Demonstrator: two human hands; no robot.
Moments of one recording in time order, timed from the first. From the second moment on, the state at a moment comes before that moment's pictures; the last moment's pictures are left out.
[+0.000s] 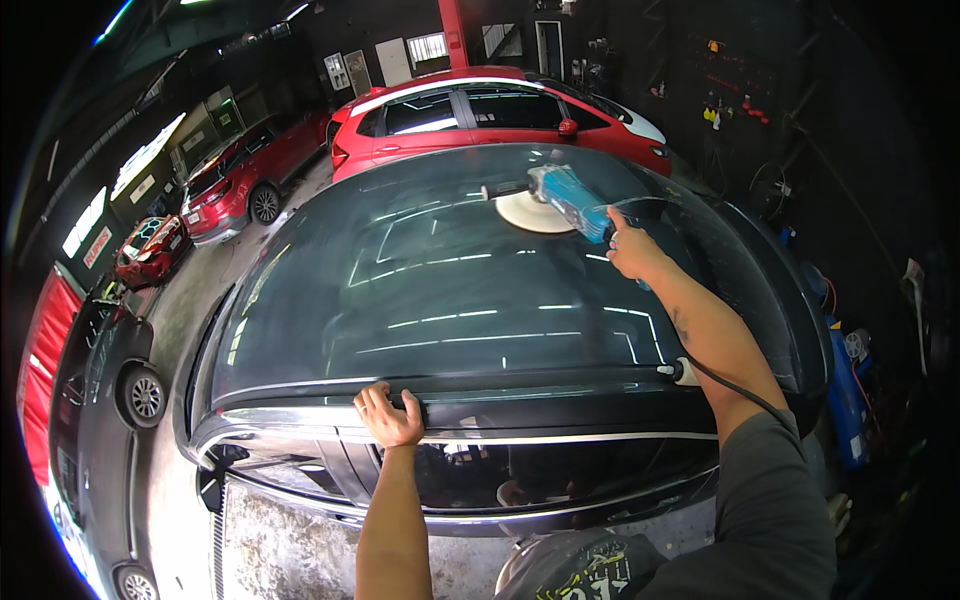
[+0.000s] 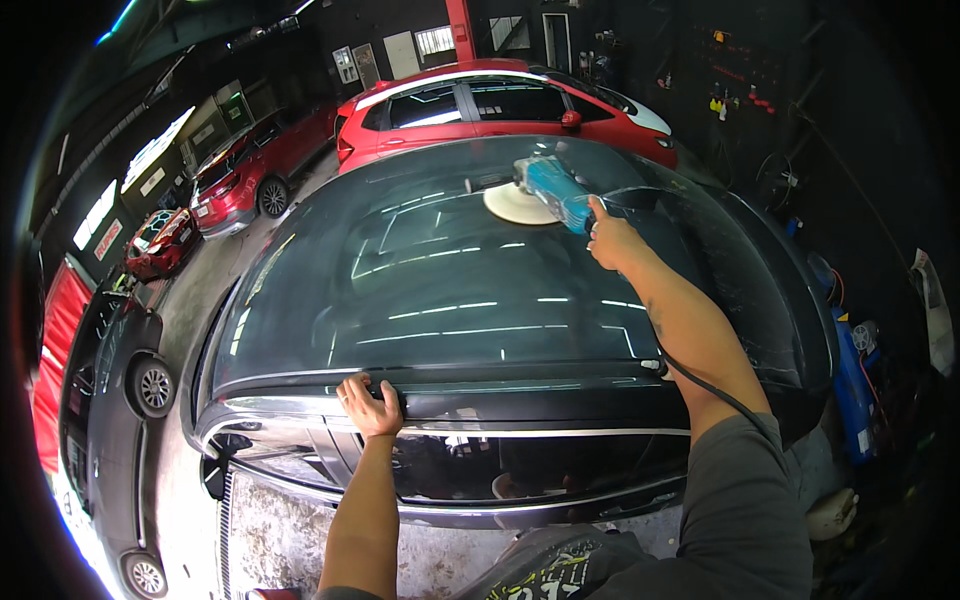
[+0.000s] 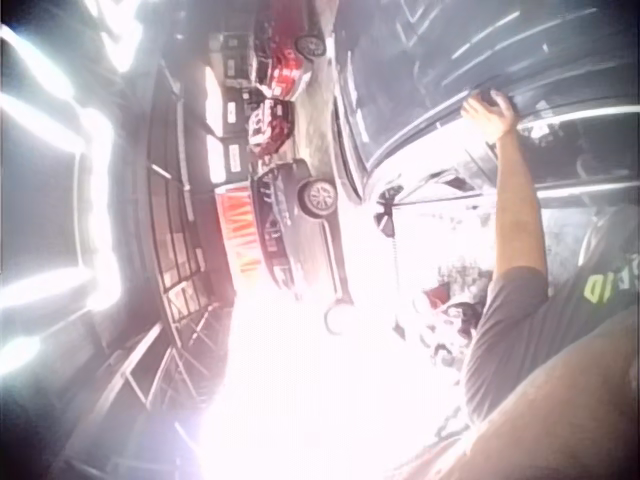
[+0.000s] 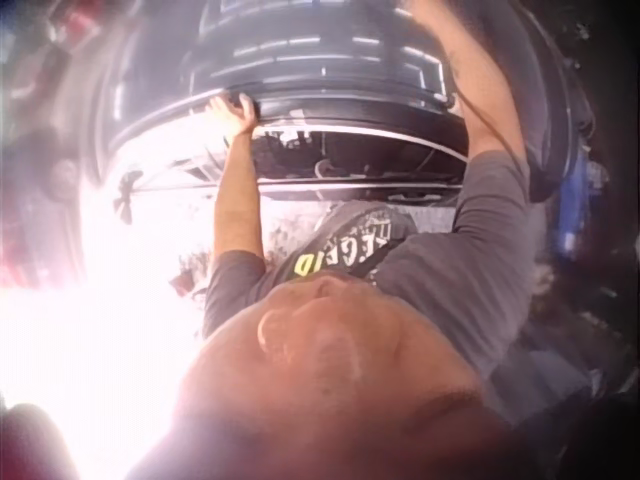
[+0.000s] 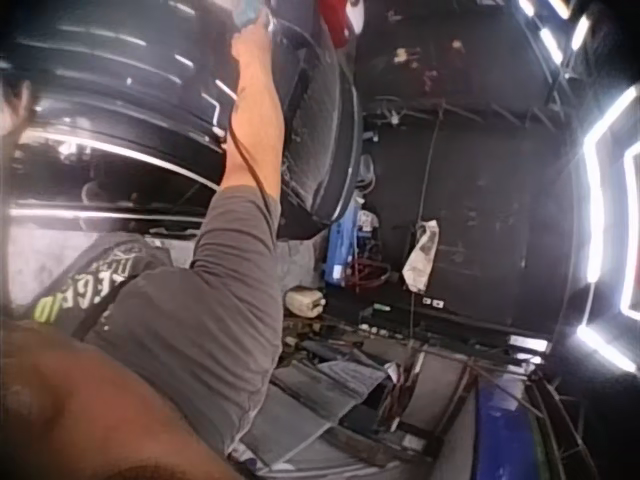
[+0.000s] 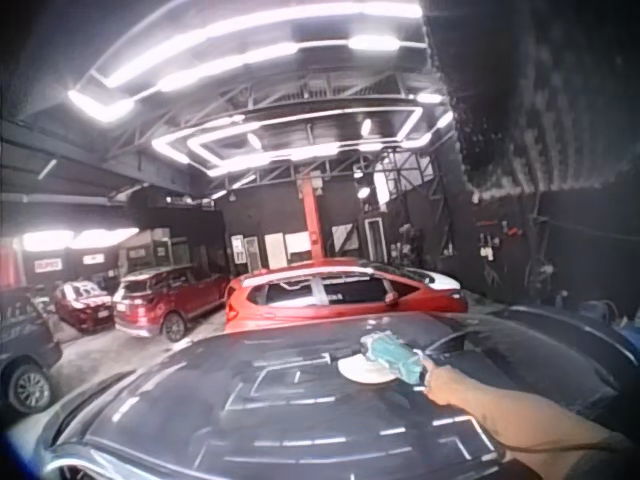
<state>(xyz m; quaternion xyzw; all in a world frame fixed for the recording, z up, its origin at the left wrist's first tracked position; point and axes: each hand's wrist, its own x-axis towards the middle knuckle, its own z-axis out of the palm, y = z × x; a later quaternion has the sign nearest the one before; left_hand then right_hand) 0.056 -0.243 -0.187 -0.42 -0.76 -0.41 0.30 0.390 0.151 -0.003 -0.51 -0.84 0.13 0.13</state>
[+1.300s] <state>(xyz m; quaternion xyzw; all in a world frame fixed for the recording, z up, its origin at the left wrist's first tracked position) 0.050 -0.244 -0.187 -0.42 -0.74 -0.43 0.30 0.073 0.149 0.014 -0.42 -0.90 0.09 0.08</state>
